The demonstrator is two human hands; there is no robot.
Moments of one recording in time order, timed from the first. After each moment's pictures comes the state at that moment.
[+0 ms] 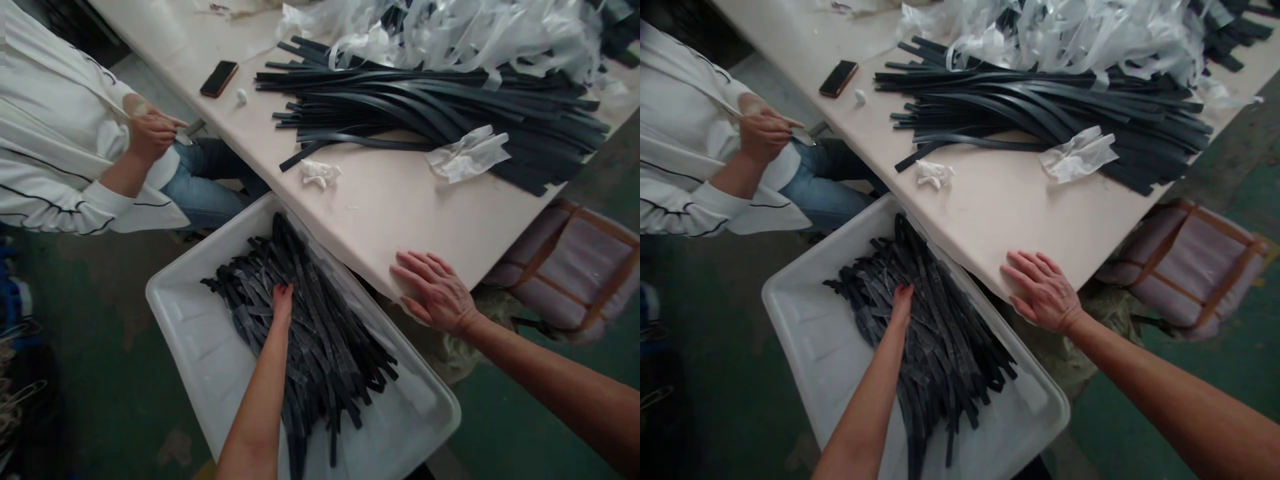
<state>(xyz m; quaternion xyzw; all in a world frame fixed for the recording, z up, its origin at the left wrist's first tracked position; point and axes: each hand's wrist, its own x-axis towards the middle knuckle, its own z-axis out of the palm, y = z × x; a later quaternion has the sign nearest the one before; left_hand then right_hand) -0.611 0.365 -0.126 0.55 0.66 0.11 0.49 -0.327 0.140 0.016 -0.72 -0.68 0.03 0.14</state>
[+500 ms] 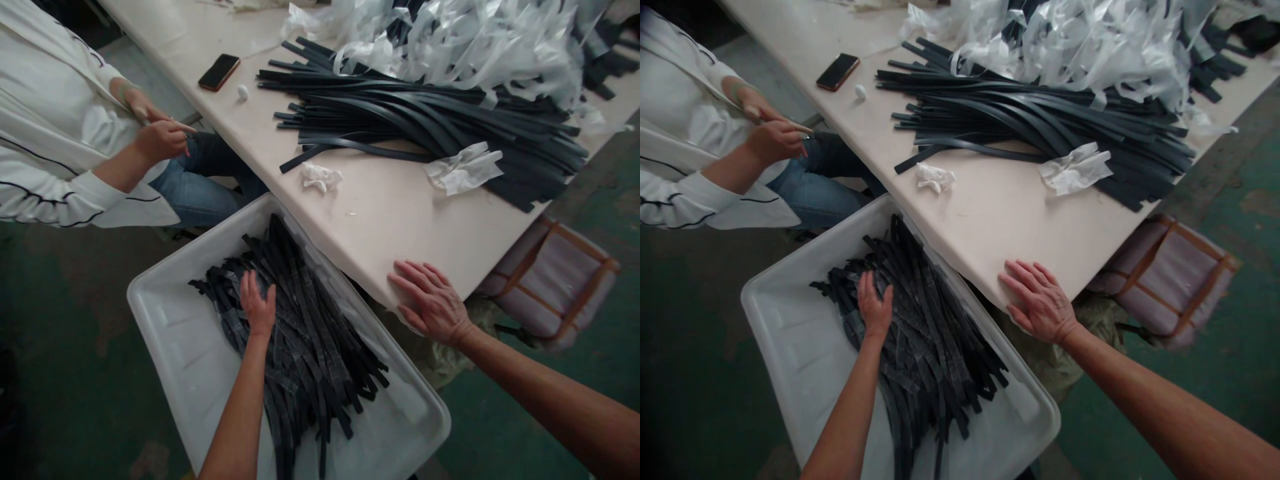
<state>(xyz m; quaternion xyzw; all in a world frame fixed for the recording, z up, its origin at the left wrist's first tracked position) -0.652 0.387 -0.110 0.73 0.60 0.12 0.29 -0.325 0.138 0.016 -0.72 -0.68 0.03 0.14</state>
